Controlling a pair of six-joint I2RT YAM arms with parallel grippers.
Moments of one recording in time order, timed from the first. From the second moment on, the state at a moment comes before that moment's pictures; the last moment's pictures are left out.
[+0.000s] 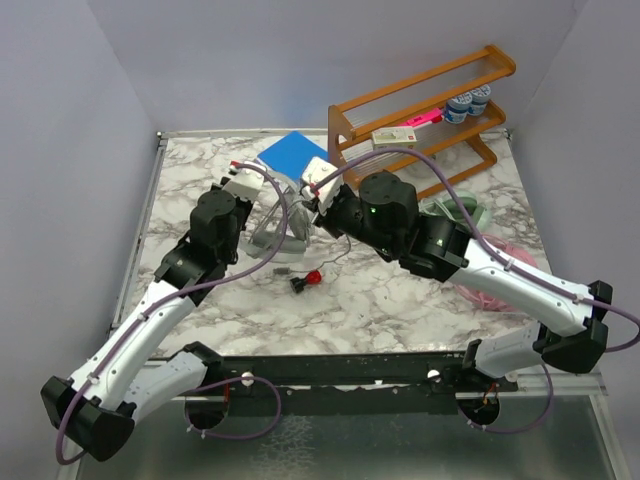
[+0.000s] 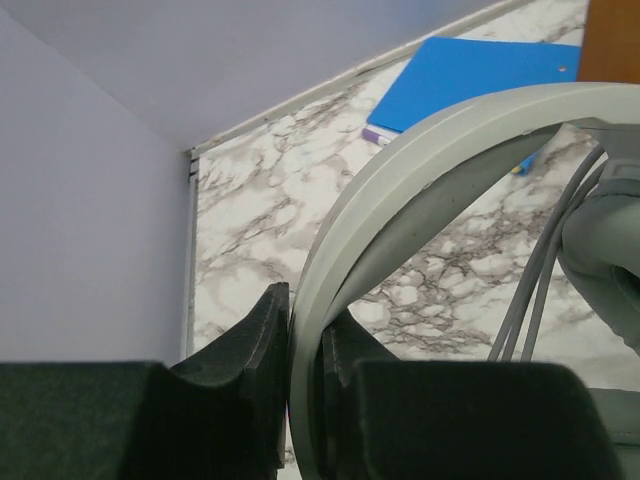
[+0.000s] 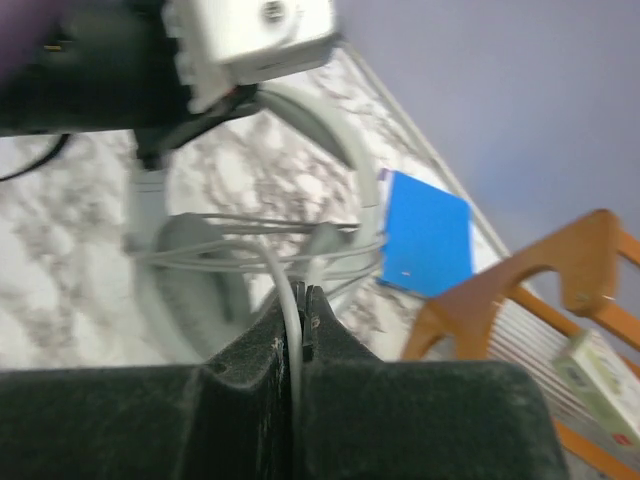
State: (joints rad) left arm -0.54 0.93 0.93 -0.22 -0.54 0.29; right arm 1.12 1.38 1.53 -0.35 0.15 -0.30
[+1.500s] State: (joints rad) left arm -0.54 0.79 1.24 -0.48 -0.18 -0.25; right arm 0.63 1.42 1.03 0.31 -0.44 -0.02
